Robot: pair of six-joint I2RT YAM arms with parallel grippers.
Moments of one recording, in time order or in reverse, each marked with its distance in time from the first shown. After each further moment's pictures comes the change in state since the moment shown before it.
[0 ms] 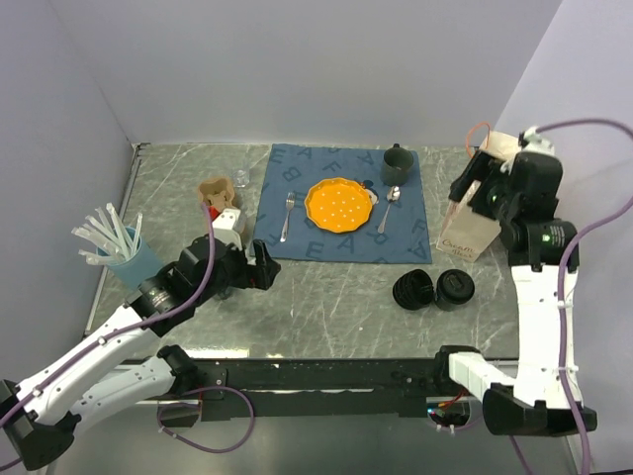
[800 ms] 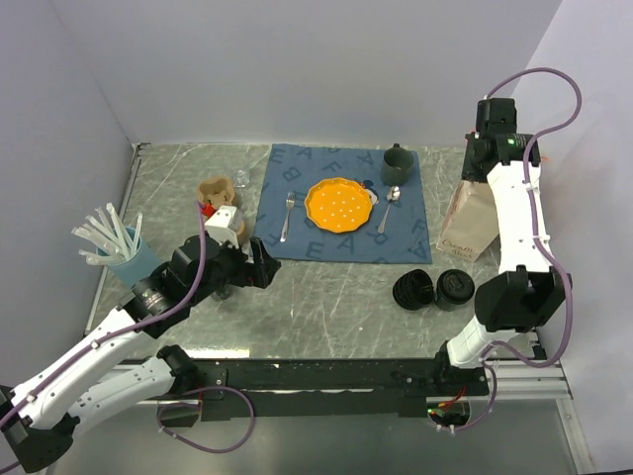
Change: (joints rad) left arm 0.000 -0.015 0.039 0.000 0.024 0.003; right arm 0.007 0.600 0.418 -0.140 0.259 -0.284
